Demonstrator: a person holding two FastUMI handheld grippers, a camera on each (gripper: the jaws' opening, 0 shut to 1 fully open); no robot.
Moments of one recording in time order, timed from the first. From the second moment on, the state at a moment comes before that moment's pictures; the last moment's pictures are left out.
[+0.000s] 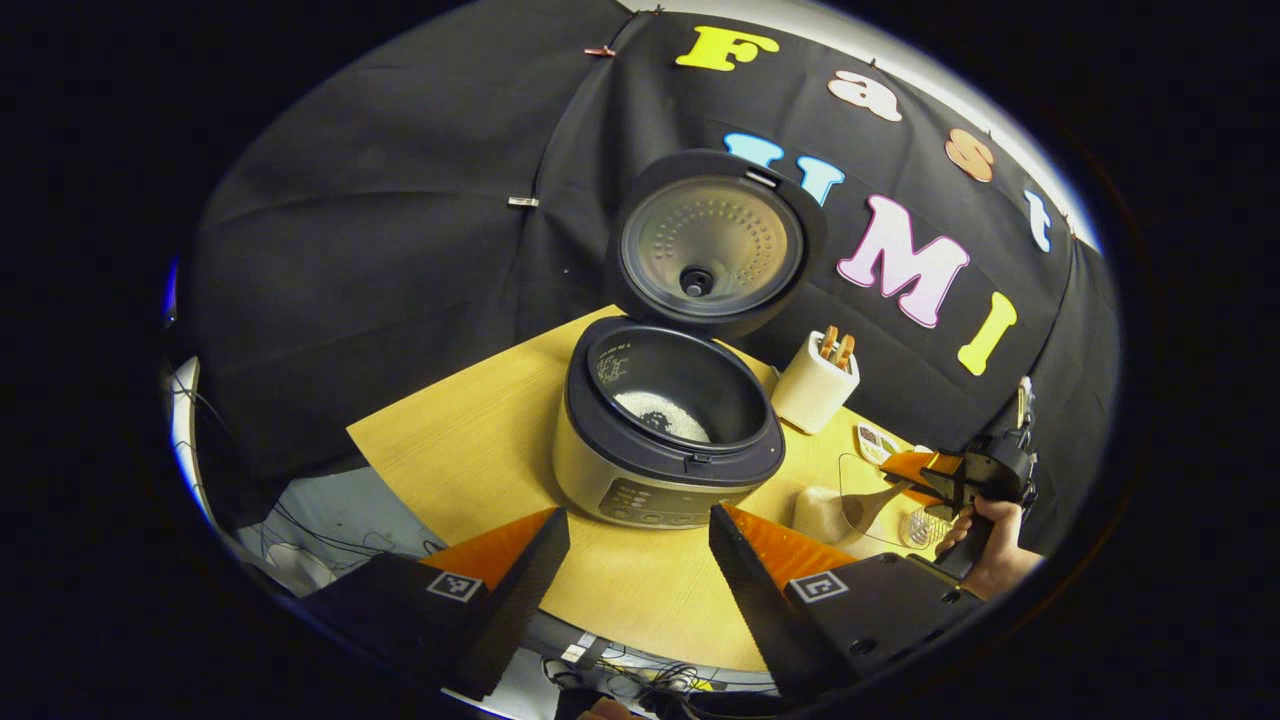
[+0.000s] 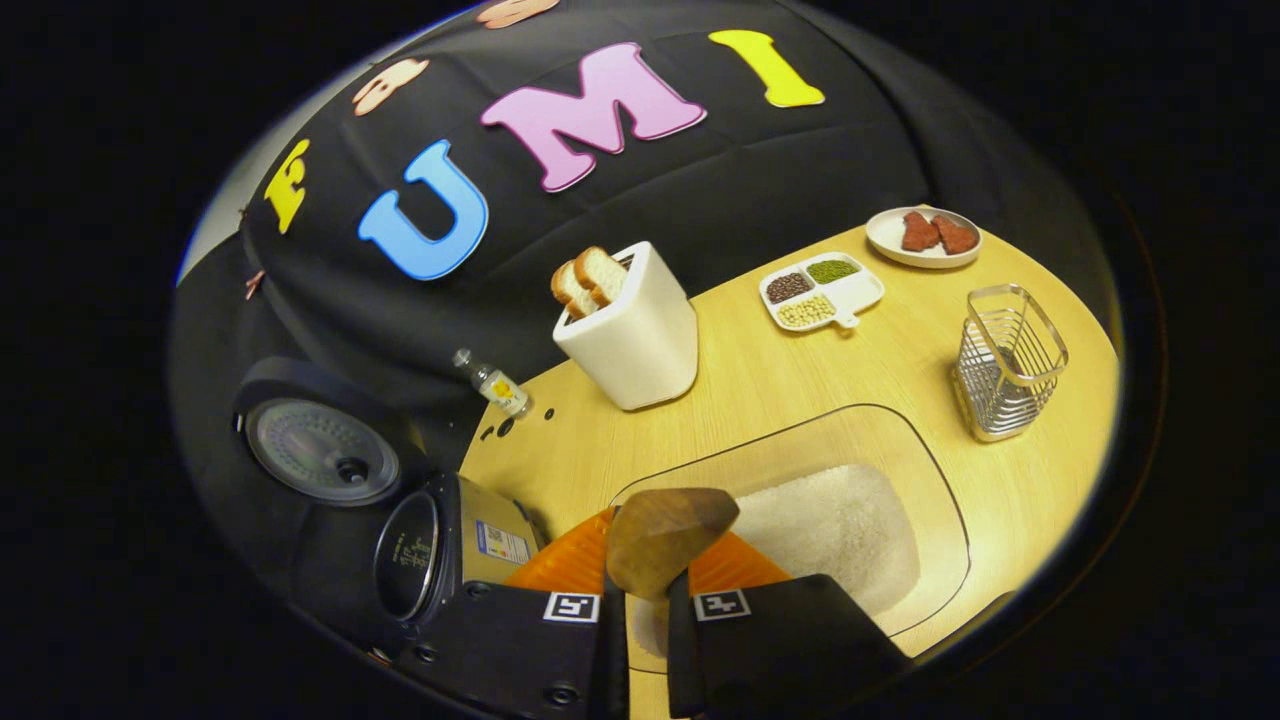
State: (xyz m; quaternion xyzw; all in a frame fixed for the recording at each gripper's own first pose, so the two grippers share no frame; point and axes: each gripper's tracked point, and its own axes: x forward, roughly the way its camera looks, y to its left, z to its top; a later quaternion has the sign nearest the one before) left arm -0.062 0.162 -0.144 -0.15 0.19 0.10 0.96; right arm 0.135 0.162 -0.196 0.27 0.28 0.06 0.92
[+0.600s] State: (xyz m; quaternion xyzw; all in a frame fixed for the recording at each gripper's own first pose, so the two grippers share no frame) left arm -0.056 0.155 -0.125 -0.11 0.17 0.07 0.98; right arm 0.121 0.095 -0.187 0.42 0.26 -0.04 0.87
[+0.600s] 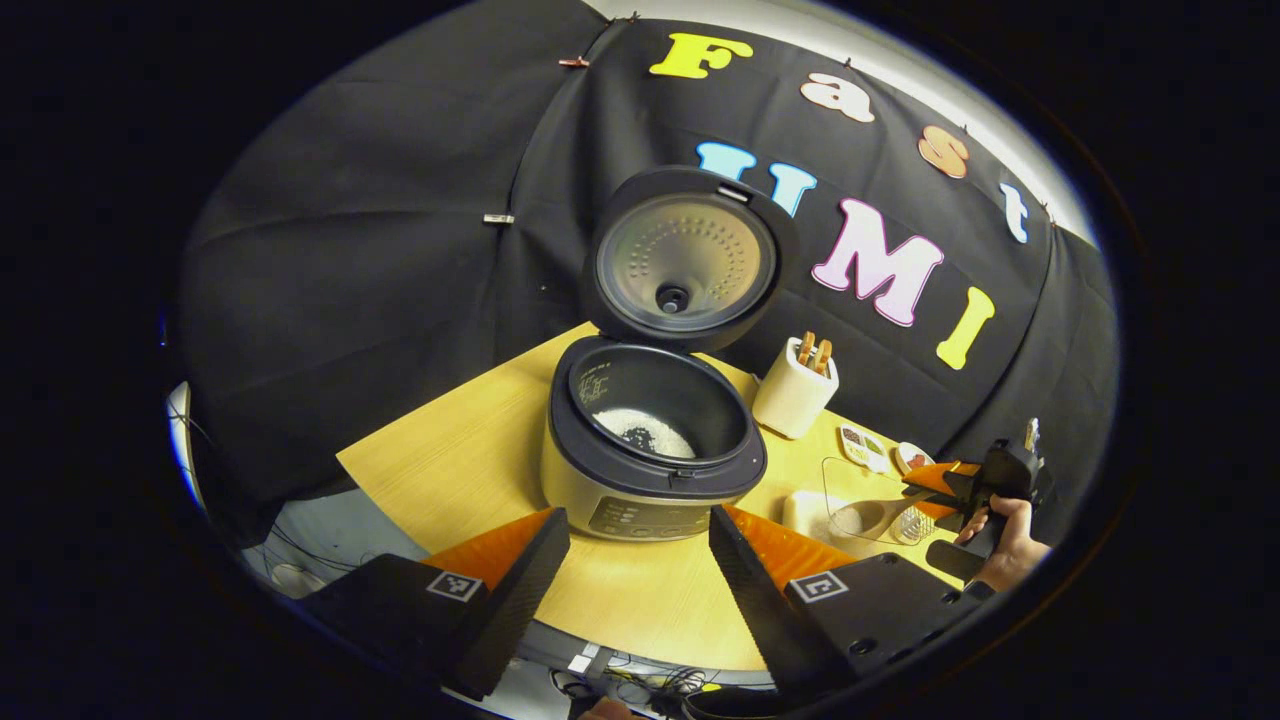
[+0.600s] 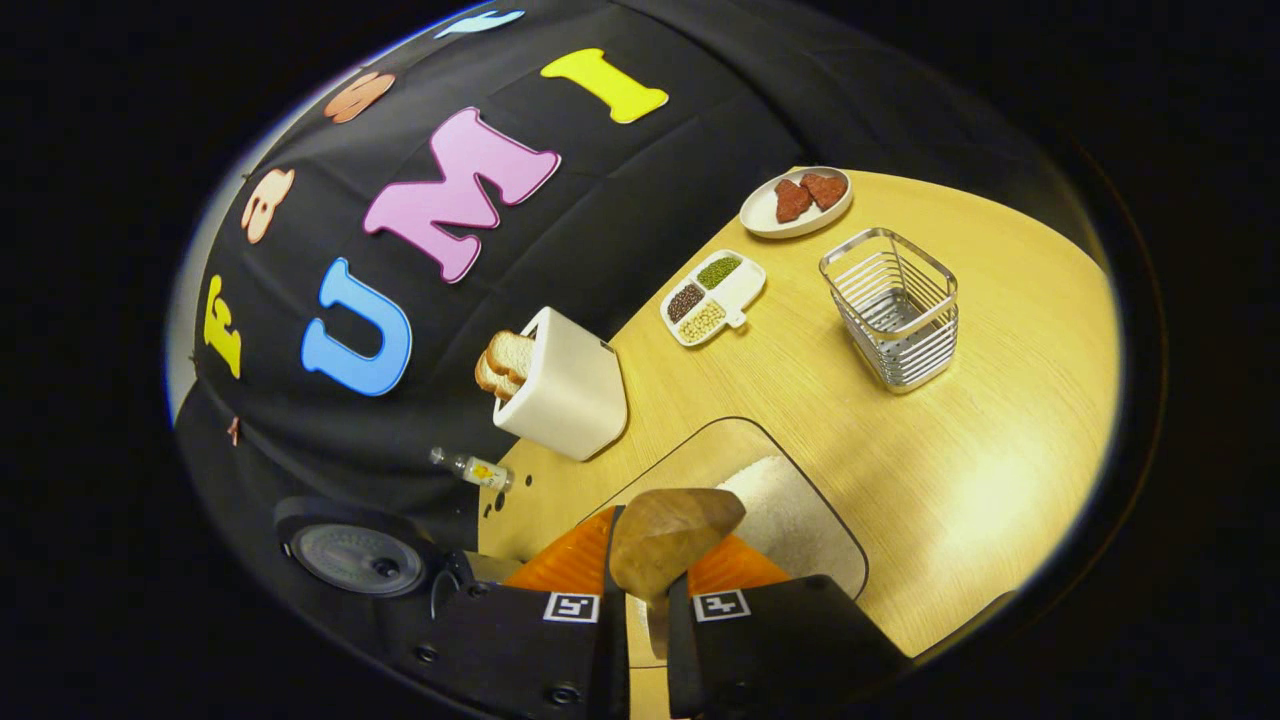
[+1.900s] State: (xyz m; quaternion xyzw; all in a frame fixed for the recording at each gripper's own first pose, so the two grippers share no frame) left arm -0.056 0.218 -0.094 -0.12 0.12 0.10 0.98; right arm 0.151 0.243 -0.068 0.58 0.25 0.08 0.77
